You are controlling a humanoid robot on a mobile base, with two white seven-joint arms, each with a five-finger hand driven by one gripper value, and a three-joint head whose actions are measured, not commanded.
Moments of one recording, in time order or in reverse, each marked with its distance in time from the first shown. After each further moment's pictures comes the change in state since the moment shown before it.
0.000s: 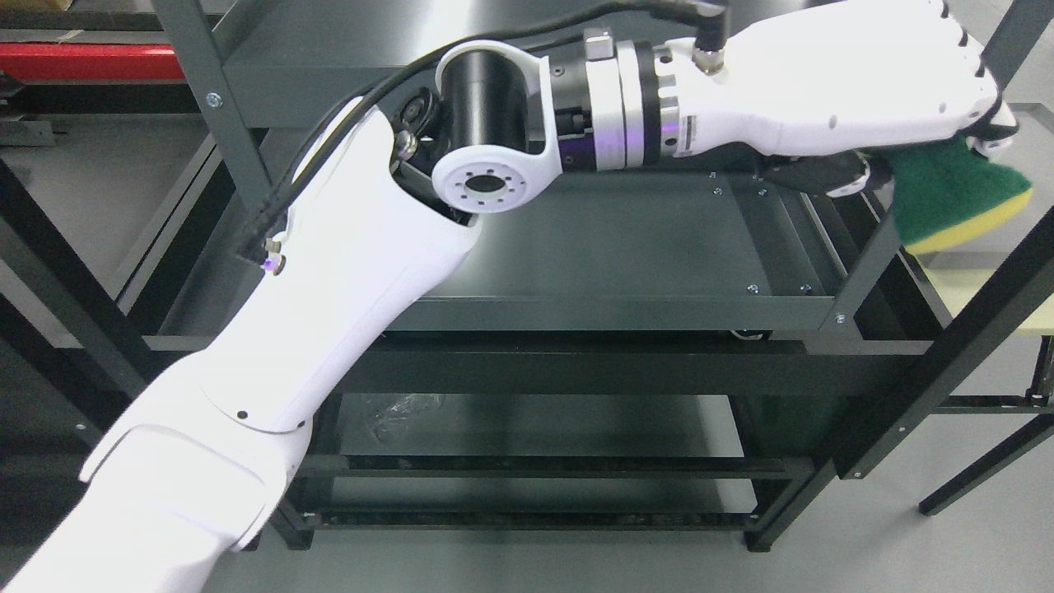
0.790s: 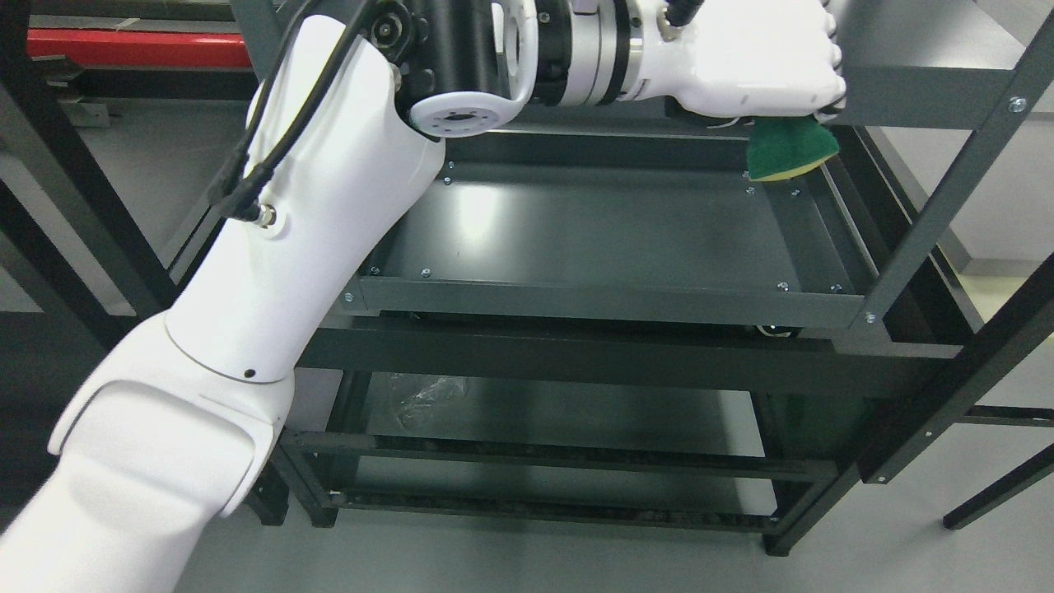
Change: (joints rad) left arm -0.048 0.027 0.090 0.136 -0.375 -0.192 -0.032; right arm 0.000 0.000 0.000 0.000 0.000 0.000 0.004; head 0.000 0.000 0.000
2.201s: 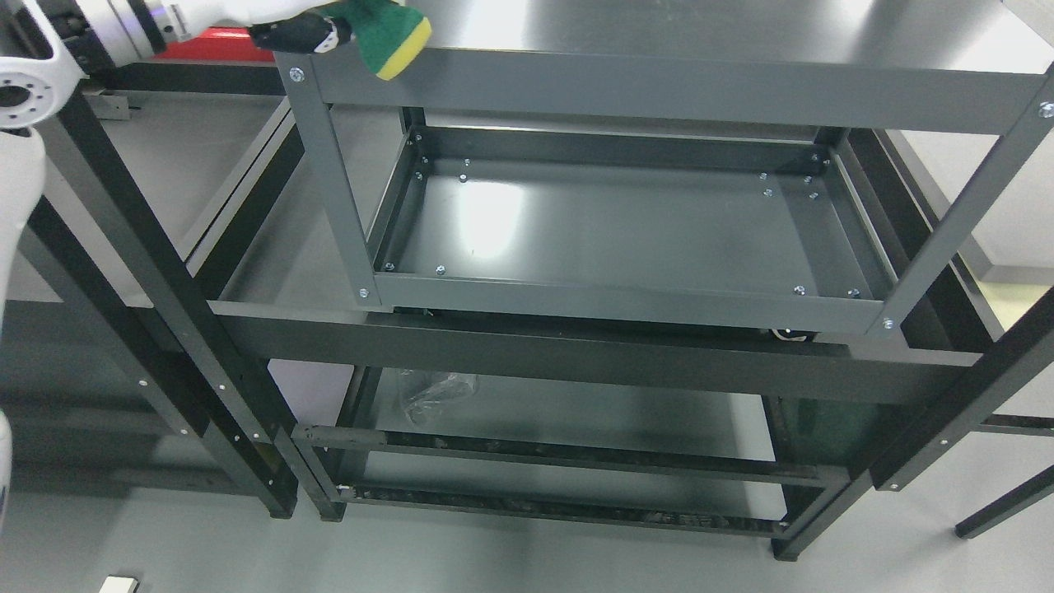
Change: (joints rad) left arm 0.148 0.478 0.274 0.021 0.219 -0.001 -0.001; right arm 0.000 0.000 0.000 0.000 0.000 0.000 -0.005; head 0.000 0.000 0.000
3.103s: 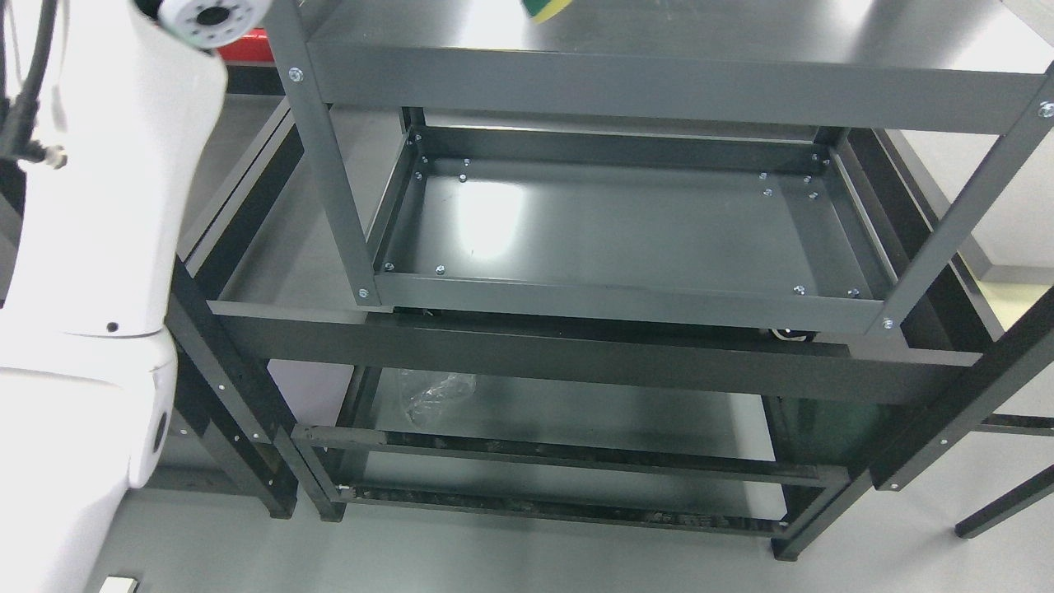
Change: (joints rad) left arm -0.205 -0.343 -0.059 0.143 -0.304 0.000 0.078; right arm 0.000 0.000 0.000 0.000 0.000 0.000 0.000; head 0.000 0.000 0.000
